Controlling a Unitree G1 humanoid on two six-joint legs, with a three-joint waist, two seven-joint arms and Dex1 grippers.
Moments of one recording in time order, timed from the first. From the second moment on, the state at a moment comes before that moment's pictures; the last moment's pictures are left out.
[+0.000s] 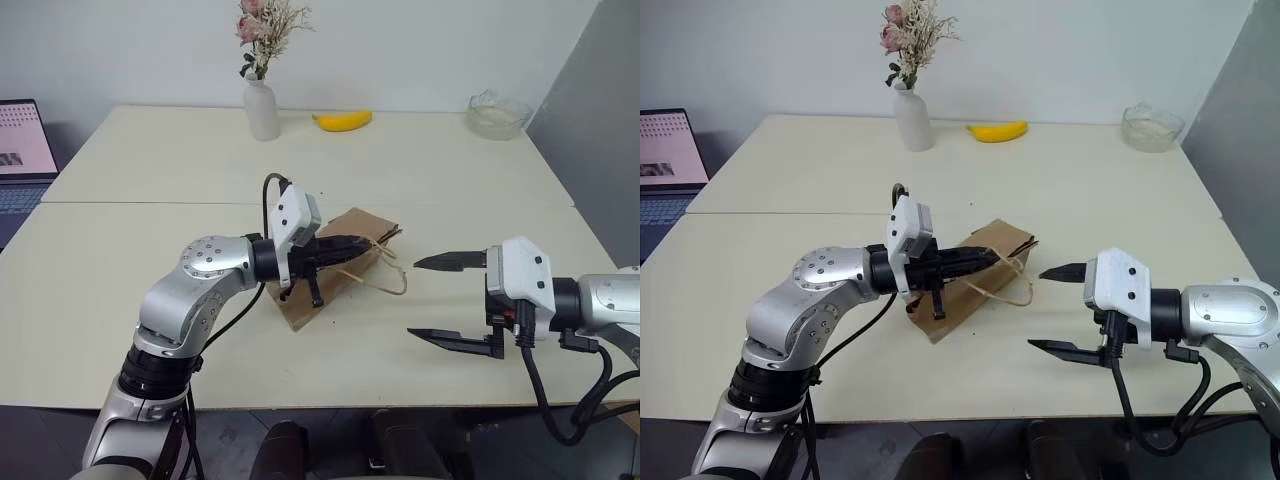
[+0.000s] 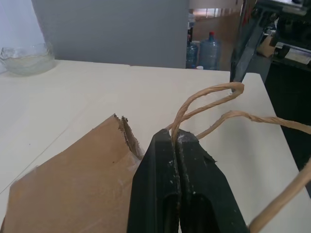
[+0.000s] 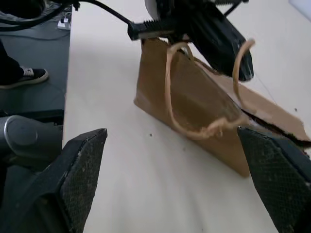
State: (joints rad) left arm -0.53 0.51 -0.13 -0.33 -0.50 0.60 -0.90; right arm -0.25 -0.95 -0.15 -0.79 0.66 0.73 0.95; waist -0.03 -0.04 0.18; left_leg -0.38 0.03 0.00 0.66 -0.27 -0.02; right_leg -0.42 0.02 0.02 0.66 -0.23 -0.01
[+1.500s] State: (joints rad) left arm -0.73 0.54 0.01 -0.07 -0.44 0.55 -0.79; right arm -0.20 -0.74 0.55 -0.50 -0.14 0.36 0.87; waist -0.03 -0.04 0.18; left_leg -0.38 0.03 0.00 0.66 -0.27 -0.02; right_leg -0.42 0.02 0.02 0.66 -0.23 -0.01
